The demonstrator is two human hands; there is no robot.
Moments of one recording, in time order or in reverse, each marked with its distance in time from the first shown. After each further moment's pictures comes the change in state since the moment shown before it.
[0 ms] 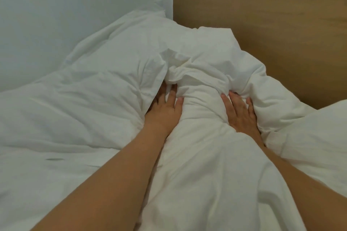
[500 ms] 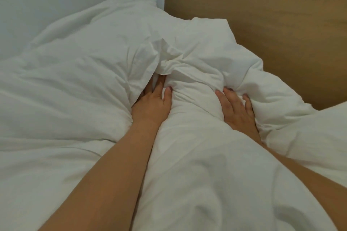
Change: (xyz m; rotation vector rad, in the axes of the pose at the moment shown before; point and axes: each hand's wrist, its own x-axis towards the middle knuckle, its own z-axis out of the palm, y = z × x) left_hand 0.024 -0.012 0.012 -0.152 0.223 -0.055; right_hand 0.008 -0.012 -0.010 -0.066 -0.008 0.034
